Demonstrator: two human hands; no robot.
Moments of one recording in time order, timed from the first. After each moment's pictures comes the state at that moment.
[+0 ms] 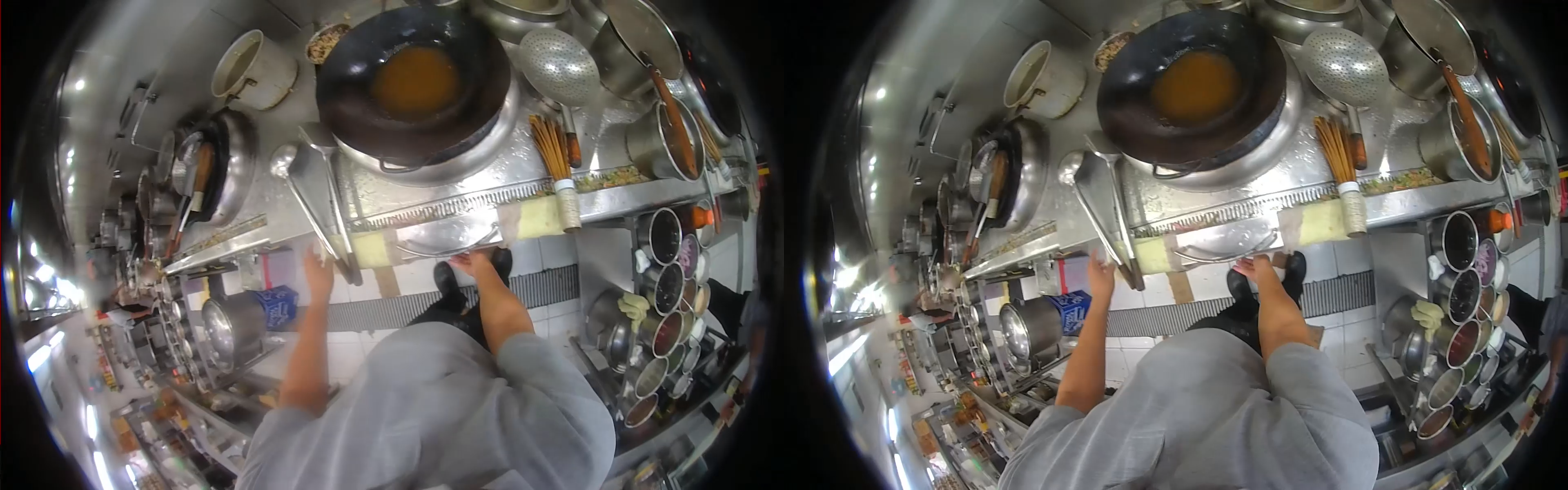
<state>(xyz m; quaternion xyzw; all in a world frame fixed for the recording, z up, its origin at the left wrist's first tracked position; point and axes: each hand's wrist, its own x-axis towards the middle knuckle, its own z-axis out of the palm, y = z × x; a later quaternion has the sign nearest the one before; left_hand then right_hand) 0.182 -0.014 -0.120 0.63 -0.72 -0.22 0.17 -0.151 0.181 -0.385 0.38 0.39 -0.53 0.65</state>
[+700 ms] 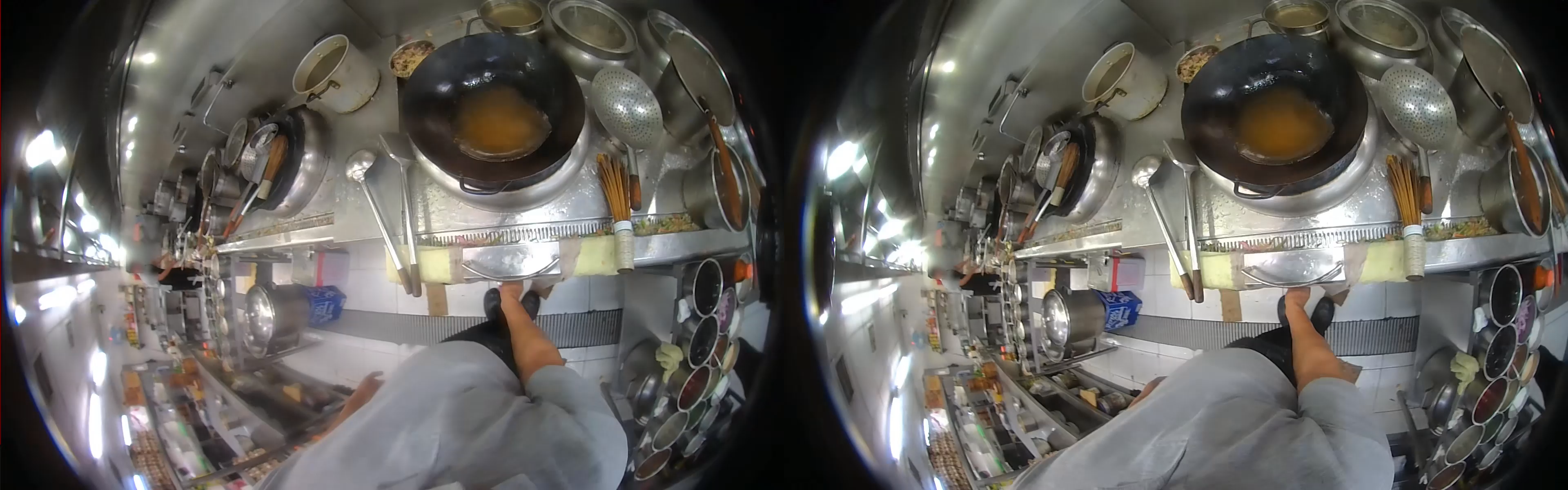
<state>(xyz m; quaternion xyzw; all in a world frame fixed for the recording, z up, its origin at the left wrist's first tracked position) 0.450 0.238 -0.151 0.66 -0.55 -0.51 -0.07 -0.077 0.152 -0.410 0.10 0.62 -0.57 0.52</state>
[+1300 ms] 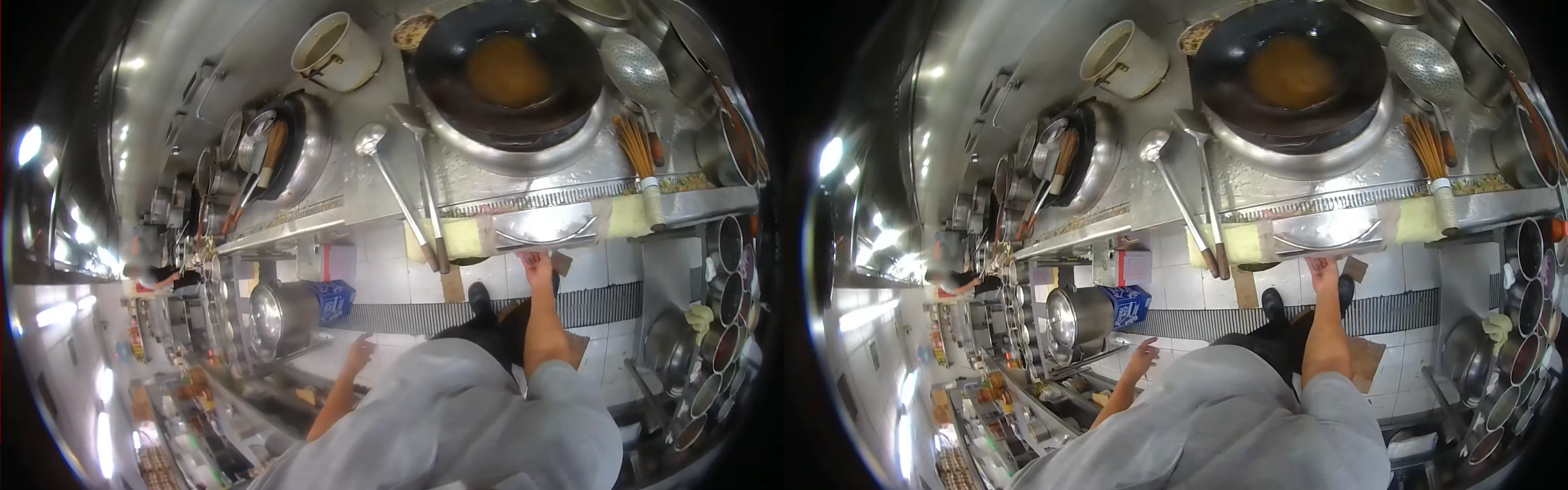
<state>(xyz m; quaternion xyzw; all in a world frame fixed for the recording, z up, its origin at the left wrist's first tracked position) 0.495 0.130 -0.131 0.65 -0.59 -0.49 -0.02 -0.069 0.165 -0.368 0.25 0.33 -0.76 0.50</state>
